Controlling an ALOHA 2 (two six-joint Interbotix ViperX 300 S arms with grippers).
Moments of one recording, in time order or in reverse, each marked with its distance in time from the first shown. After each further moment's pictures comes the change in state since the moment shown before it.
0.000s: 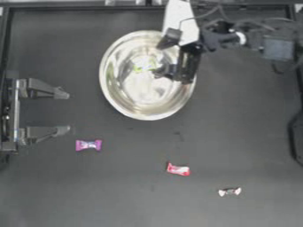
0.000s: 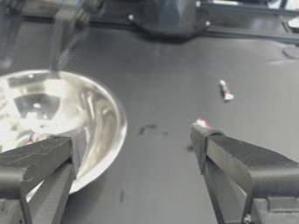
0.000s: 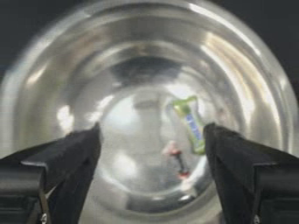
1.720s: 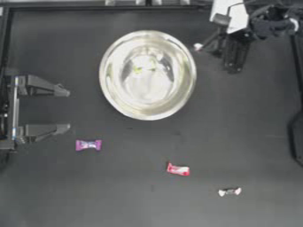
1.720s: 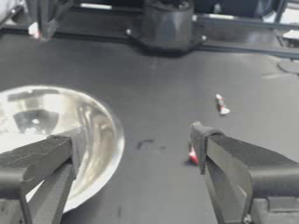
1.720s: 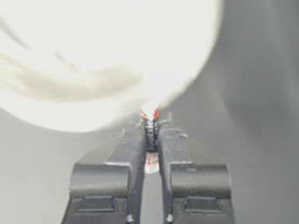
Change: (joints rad) left arm 0.003 0.006 -0.038 0.000 0.009 -0.003; right arm -0.158 -0.204 0.123 -0.161 0.213 0.095
